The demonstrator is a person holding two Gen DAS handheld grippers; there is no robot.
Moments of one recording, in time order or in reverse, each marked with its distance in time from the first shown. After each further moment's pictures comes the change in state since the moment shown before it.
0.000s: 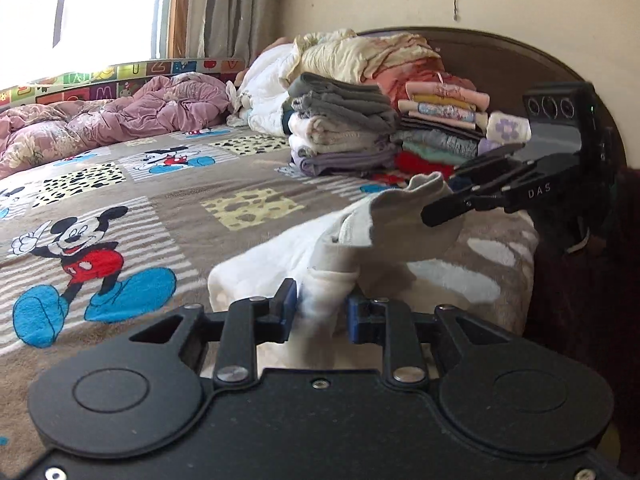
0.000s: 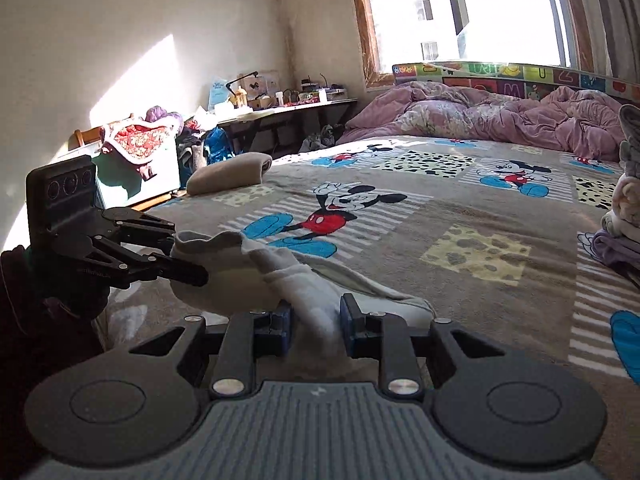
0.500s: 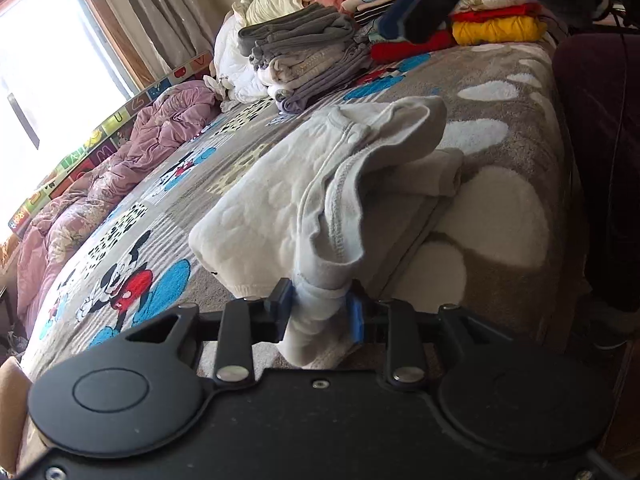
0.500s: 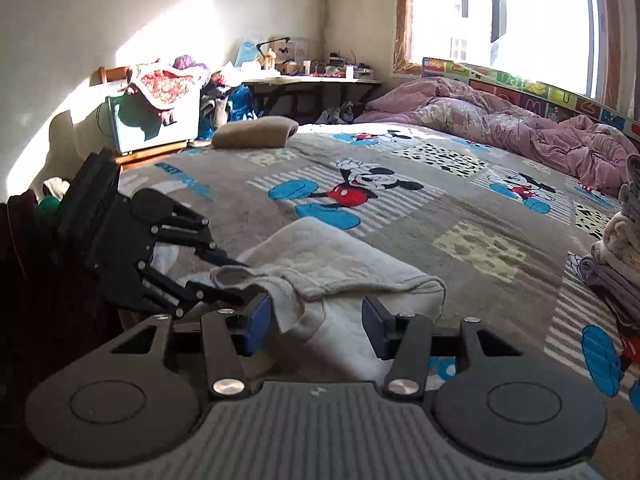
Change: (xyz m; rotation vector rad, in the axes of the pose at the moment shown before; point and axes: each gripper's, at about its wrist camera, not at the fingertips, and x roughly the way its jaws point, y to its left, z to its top) left arm 0.023 -0.060 -0.042 0.422 0.137 0.197; right arm -0.048 0.053 0.004 -0.092 0.025 -0.028
